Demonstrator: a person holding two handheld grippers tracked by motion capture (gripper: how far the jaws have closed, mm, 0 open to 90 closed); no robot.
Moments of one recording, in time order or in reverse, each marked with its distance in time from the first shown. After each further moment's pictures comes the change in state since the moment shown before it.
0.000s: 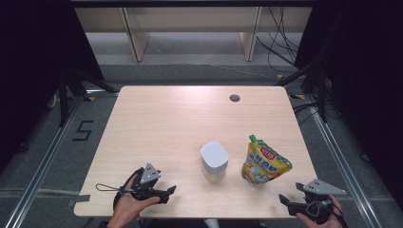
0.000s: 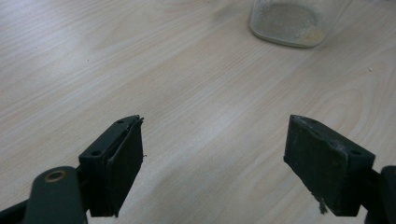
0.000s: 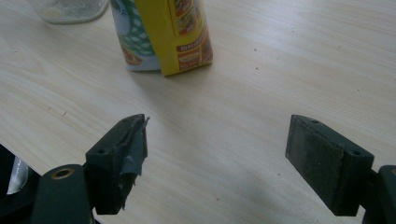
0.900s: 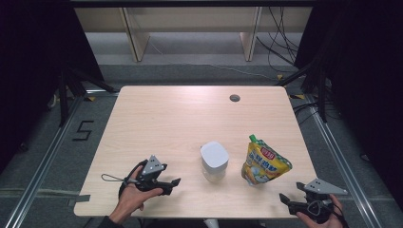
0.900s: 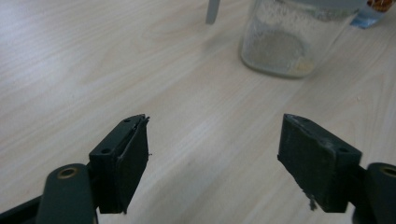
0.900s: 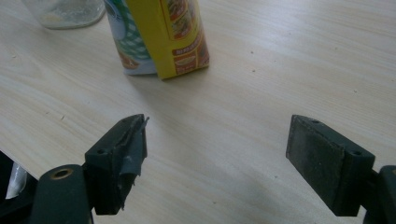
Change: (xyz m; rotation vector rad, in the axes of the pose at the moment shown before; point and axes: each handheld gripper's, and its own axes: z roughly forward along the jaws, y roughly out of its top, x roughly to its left) left arm 0.013 0.022 0.017 -0.078 -0.093 0.009; right arm -0.005 0.000 0.001 -0.018 -0.008 -0.018
